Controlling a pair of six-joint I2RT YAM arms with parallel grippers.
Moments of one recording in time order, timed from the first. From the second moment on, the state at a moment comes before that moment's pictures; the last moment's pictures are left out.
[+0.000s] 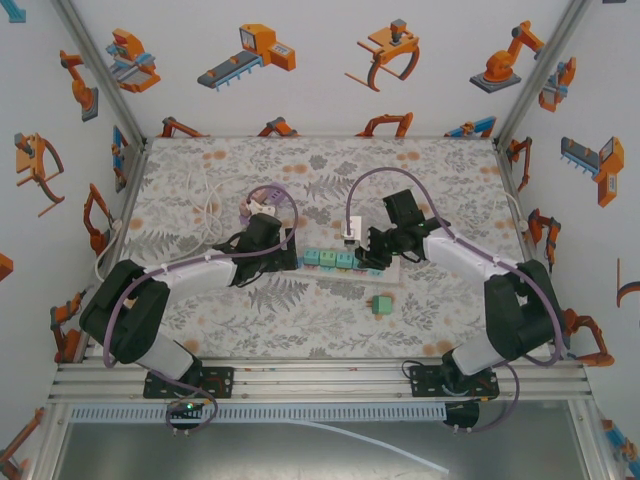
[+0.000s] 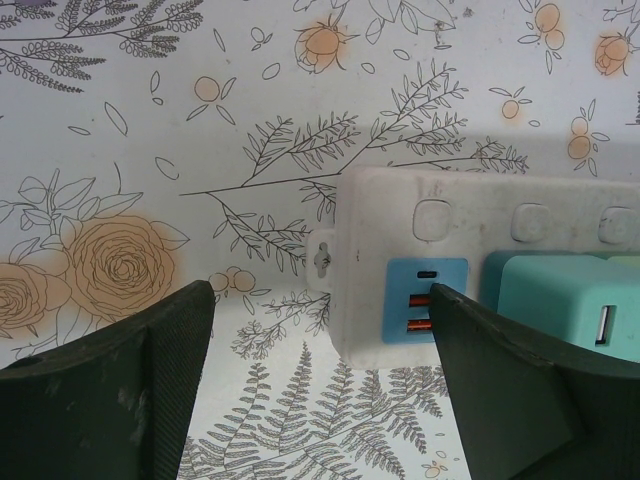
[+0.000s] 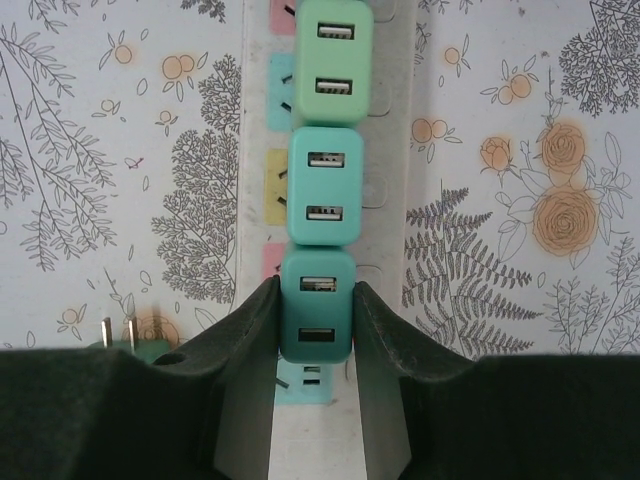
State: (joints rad) left arm -0.69 1.53 0.75 -0.06 -0.21 -0.54; right arm 0.45 1.51 0.93 -0.43 -0.64 -0.92
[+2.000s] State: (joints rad) left arm -0.70 1.52 0.75 -0.08 -0.27 -0.60; right arm 0.54 1.32 0.81 -0.29 -0.49 -0.69
